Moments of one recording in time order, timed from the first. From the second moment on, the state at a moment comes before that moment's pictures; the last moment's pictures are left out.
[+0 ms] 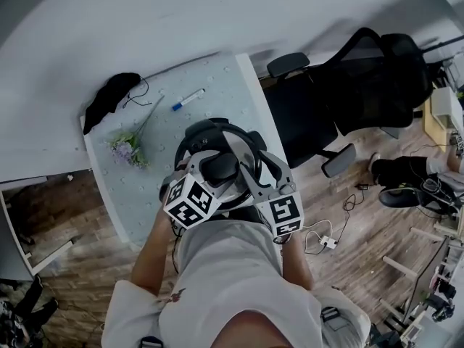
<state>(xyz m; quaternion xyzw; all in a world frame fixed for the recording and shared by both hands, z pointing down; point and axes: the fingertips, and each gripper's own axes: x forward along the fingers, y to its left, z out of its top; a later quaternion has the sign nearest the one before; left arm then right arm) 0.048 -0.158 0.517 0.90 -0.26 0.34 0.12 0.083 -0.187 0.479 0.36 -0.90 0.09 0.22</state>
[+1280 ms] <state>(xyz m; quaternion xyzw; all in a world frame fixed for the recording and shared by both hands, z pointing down) 0.047 -0.152 0.517 0.92 -0.15 0.35 0.08 0.083 -0.192 0.484 0.38 -0.89 0.10 0.23</state>
